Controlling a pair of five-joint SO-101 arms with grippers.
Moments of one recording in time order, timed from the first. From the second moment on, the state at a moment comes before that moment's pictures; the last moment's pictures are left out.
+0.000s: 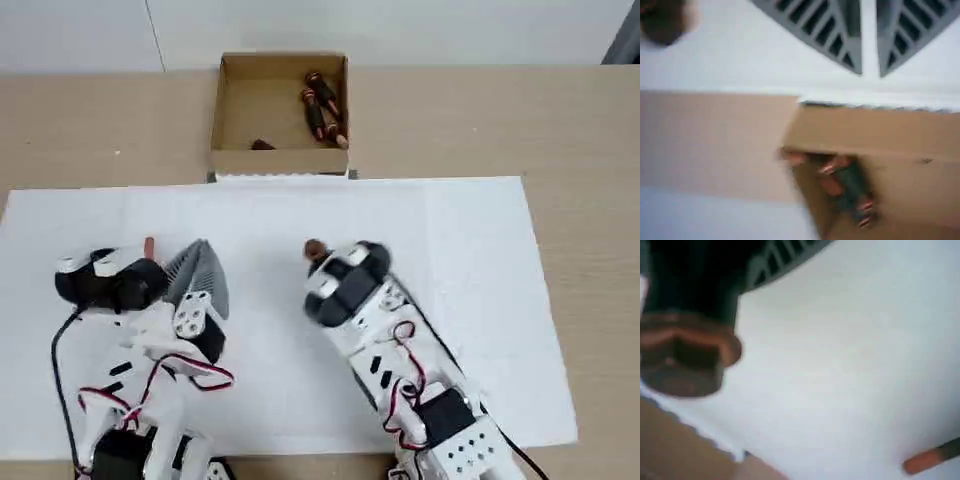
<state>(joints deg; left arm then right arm) 8.0 -103.7 76.7 52.7 18.9 -31.7 -84.0 86.2 24.0 7.6</state>
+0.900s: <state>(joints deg) -0.5 -103.4 92.5 52.7 0.7 -22.4 -32.2 28.5 42.5 -16.0</state>
